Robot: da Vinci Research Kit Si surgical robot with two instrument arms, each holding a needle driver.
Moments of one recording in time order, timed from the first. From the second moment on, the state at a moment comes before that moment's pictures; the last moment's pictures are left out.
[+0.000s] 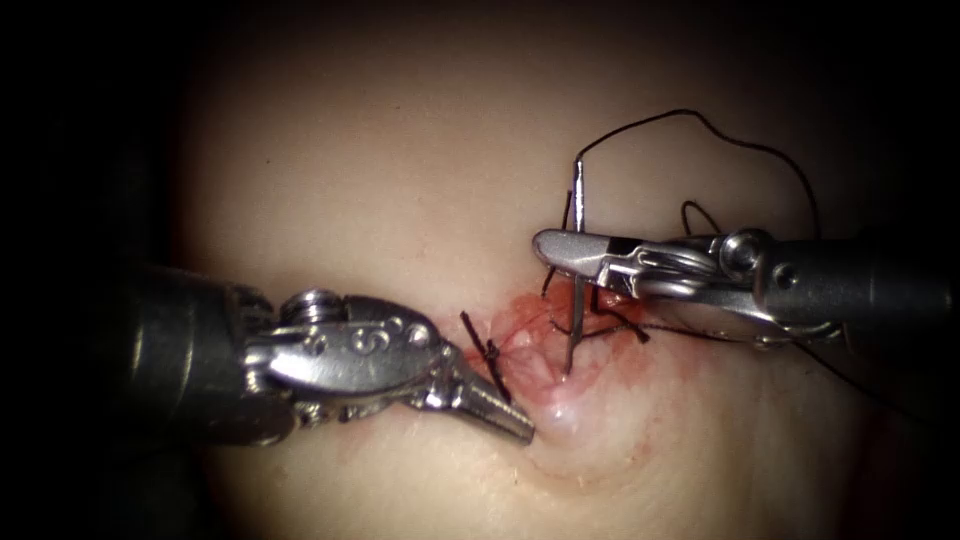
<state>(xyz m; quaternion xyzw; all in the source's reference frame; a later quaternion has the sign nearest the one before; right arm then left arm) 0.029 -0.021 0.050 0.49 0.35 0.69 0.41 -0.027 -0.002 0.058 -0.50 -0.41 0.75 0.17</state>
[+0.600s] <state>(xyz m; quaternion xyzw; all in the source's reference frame) 0.031 -0.020 0.050 0.56 0.48 0.57 0.36 -0.027 -0.002 0.058 -0.50 -0.41 0.75 0.17</state>
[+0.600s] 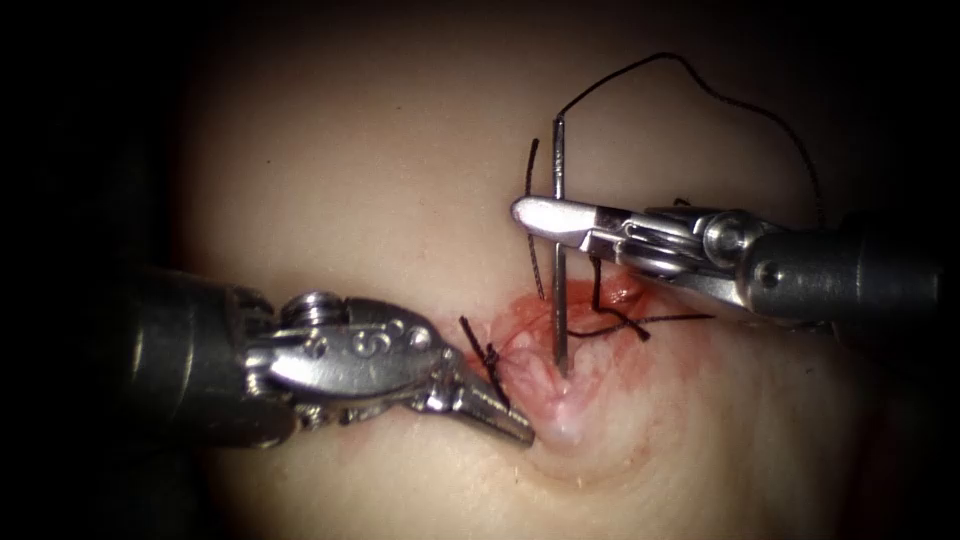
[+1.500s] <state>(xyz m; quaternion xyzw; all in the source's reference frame) 0.033 -0.021 0.048 0.59 0.52 0.53 0.32 -0.027 -0.002 0.058 -0.50 -0.41 0.75 0.17</state>
